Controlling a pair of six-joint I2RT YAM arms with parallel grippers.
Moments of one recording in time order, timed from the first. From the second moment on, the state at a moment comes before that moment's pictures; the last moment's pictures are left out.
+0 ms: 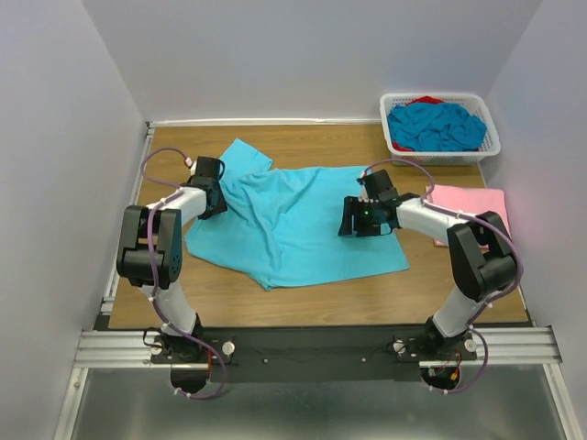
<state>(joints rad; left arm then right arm) -0.11 1.80 1.08 -0.30 -0.25 -0.41 0.41 1.72 0.99 -0.32 -0.18 0.40</state>
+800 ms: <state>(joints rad) 0.07 1.25 0.70 -0.46 -0.10 -0.58 0.36 1.36 0.70 -0.47 -0.20 0.49</state>
